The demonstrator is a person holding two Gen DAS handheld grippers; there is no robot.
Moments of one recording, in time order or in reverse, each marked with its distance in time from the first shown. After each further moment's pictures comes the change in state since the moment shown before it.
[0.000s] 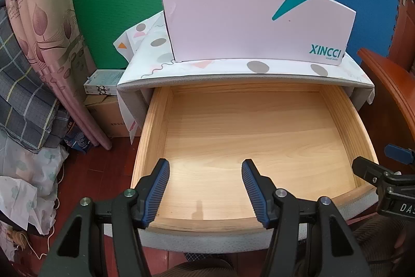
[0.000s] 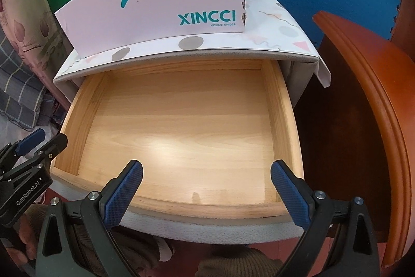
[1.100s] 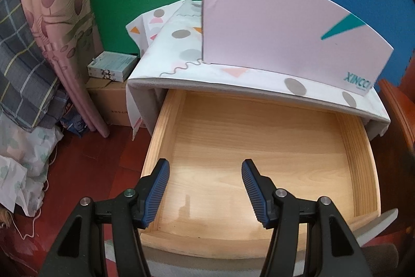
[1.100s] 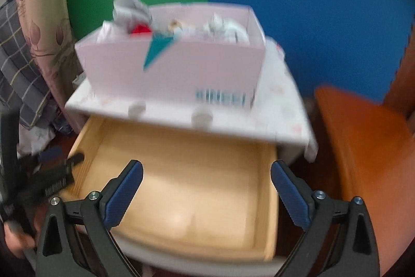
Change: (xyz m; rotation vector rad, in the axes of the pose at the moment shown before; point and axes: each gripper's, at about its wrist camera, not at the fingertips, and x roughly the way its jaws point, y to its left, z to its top) left arm 0.029 0.034 0.024 -0.136 0.036 -0.011; right arm -0.039 0.016 0.044 -0.115 -0.130 -0.012
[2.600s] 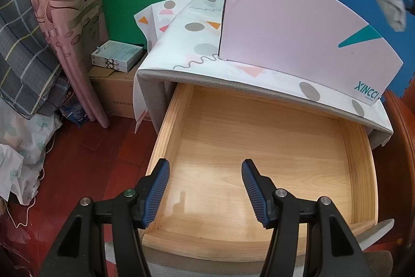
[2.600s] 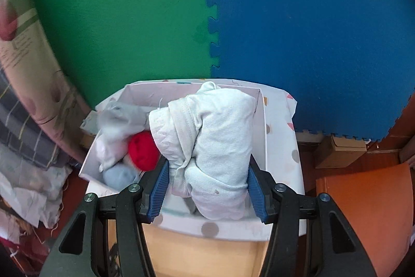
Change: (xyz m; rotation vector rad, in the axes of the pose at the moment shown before) left arm 0.011 0.018 0.004 -0.072 0.027 -0.006; right arm 0.009 -0.008 0.237 0.030 0.027 0.047
